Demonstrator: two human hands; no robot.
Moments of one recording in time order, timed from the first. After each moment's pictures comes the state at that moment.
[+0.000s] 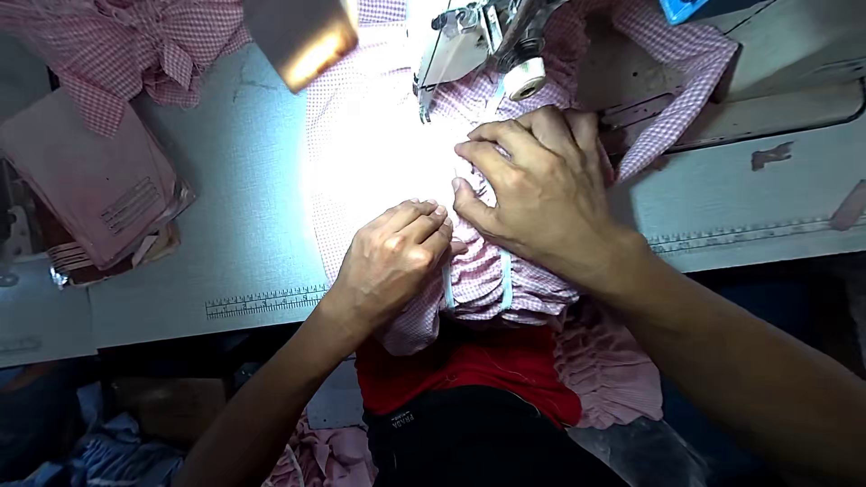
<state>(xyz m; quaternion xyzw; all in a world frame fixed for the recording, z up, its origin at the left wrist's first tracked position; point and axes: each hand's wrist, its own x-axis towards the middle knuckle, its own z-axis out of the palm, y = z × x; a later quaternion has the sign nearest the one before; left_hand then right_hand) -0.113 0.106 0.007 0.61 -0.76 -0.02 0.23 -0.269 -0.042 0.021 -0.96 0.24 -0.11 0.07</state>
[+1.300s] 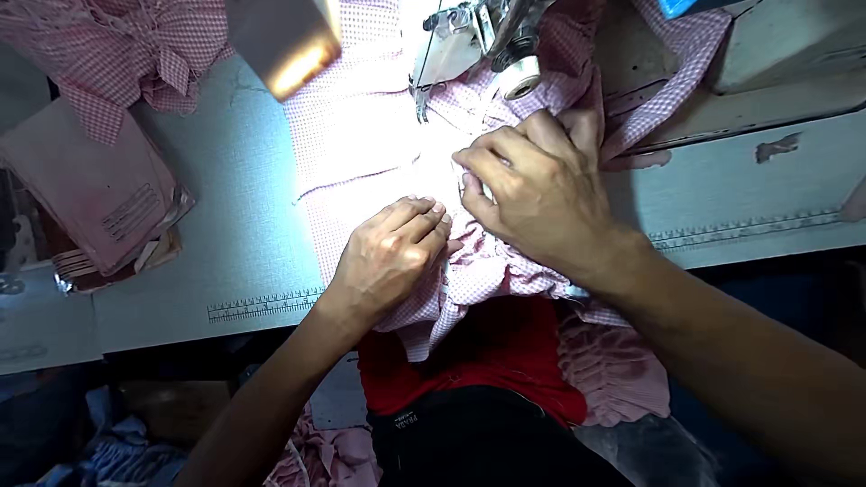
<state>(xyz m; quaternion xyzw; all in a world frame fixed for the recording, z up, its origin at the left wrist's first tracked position) -0.107 0.104 0.006 0.60 -0.77 -0.01 0.21 -0.271 -0.044 0.017 -0.97 0.22 -0.13 0.04</state>
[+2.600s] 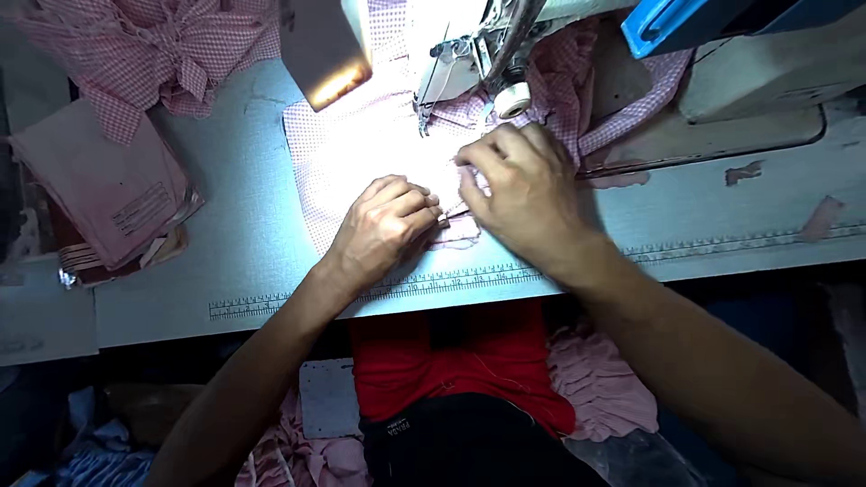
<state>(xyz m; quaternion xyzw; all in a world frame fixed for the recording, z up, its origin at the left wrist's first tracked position) -0.080 0.082 -0.009 0.55 -0.78 -0.02 0.29 -0.263 -0.045 0.015 -0.95 0.27 -0.13 0.12</state>
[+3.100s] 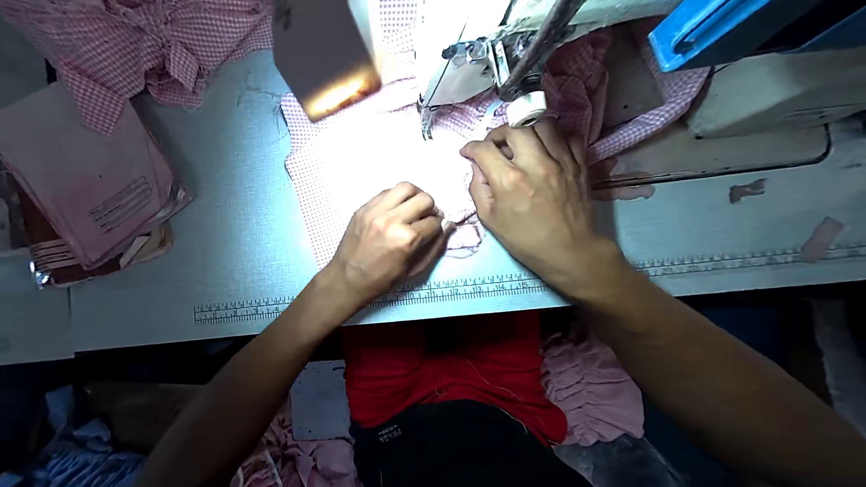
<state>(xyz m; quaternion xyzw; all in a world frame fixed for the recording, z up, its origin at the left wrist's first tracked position) -0.091 0.079 -0.008 0.58 -0.75 -0.03 0.31 -0.257 -0.050 0.016 -0.95 0.29 -0.11 0.05</state>
